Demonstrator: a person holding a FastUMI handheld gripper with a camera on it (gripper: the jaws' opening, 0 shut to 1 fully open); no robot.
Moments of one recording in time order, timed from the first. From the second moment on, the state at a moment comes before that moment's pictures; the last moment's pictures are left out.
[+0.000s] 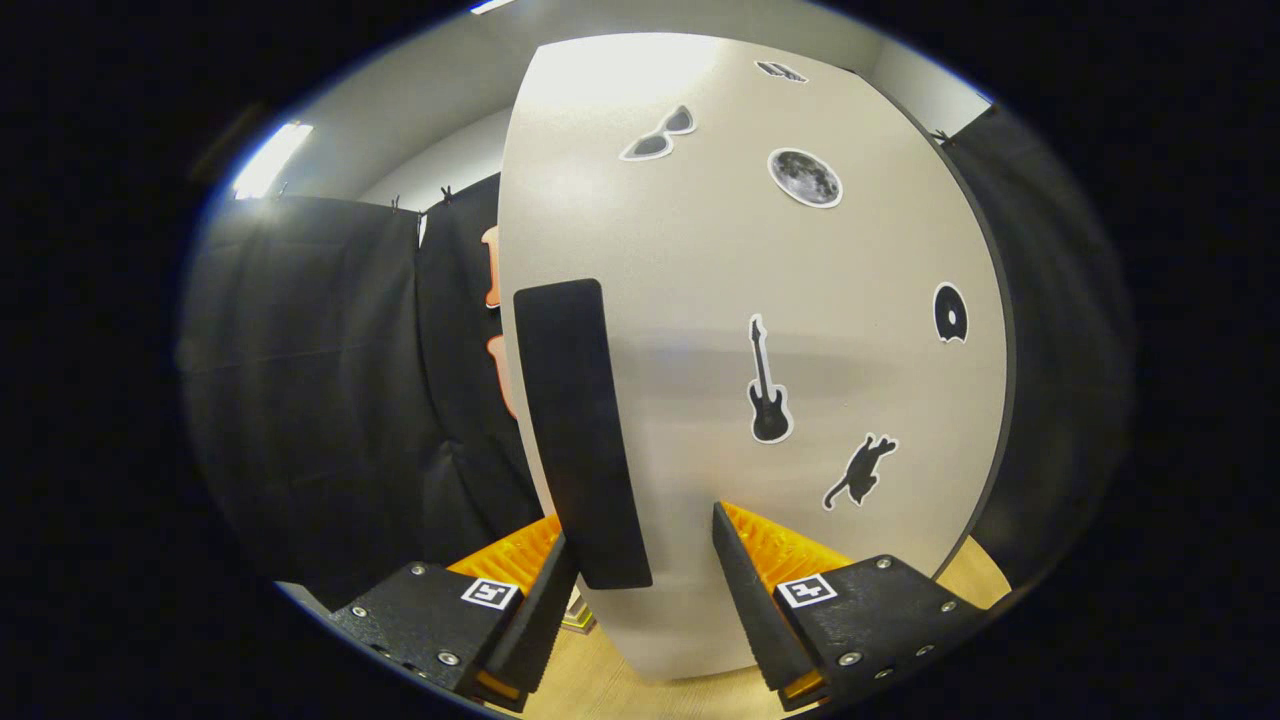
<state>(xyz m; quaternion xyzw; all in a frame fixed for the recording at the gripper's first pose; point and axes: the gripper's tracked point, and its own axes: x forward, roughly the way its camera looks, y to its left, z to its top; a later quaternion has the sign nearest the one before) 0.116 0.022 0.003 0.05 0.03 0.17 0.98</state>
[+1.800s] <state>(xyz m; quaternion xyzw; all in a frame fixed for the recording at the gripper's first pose) 0.001 0.031 -0.007 0.02 0.01 0.07 1.00</state>
